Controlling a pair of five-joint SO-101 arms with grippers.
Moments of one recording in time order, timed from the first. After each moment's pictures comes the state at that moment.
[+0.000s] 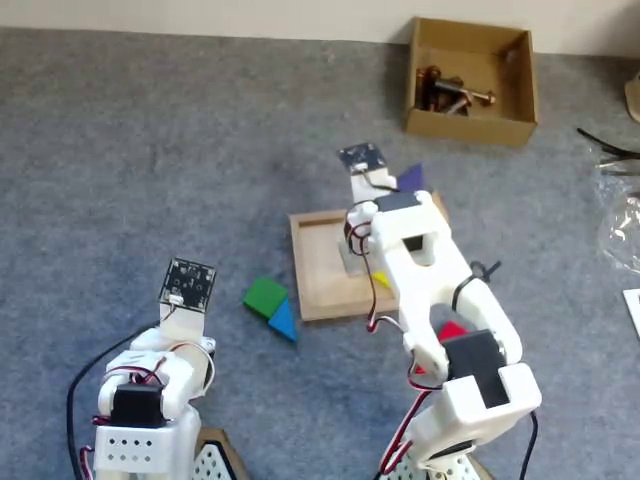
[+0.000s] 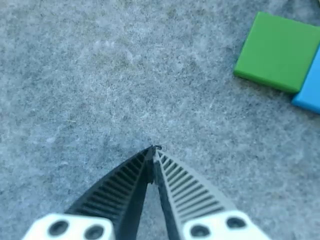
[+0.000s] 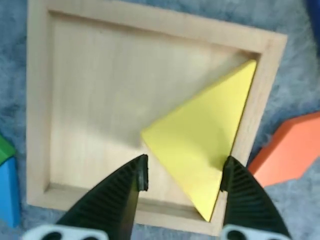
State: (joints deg) left arm -4.2 -103.6 96.0 75.9 -5.4; right arm -20.0 4.8 22.1 60.3 6.6
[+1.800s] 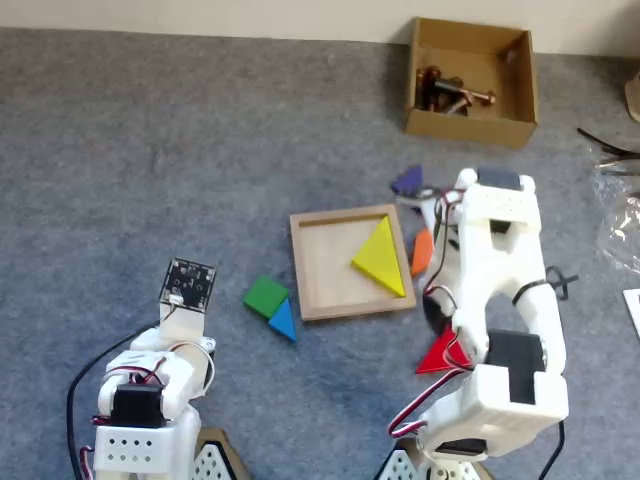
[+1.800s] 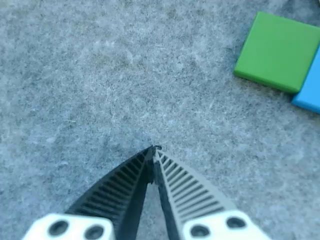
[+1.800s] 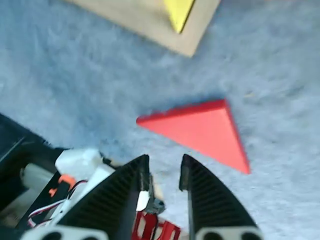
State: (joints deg) left arm -4.2 -103.6 96.0 75.9 -5.4; right arm 1.5 4.8 15.0 99.7 40.5
